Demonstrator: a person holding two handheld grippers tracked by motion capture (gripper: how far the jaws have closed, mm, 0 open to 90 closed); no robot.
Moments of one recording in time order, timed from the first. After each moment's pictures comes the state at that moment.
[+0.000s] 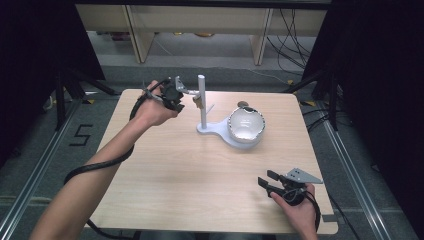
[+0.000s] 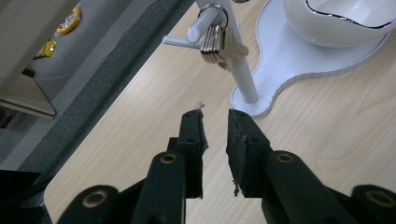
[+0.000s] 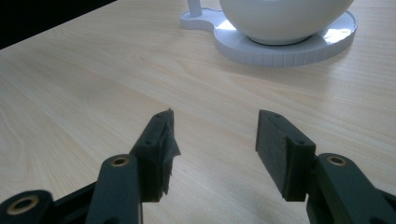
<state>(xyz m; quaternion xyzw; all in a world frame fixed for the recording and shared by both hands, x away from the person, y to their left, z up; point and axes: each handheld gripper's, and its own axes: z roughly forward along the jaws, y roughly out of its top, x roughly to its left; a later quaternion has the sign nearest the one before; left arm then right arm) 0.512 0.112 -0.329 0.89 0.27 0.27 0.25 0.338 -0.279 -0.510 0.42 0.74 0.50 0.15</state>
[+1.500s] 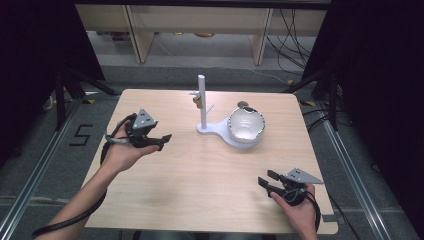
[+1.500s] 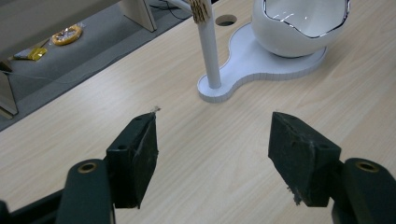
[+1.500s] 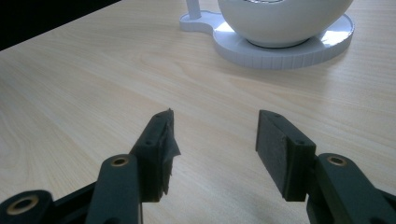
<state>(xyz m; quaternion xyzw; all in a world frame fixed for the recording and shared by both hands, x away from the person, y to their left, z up) 0.422 0.183 -0.383 0.82 0.32 0.26 0.39 0.335 -0.278 -0.508 0.44 0.73 0.50 0.15</state>
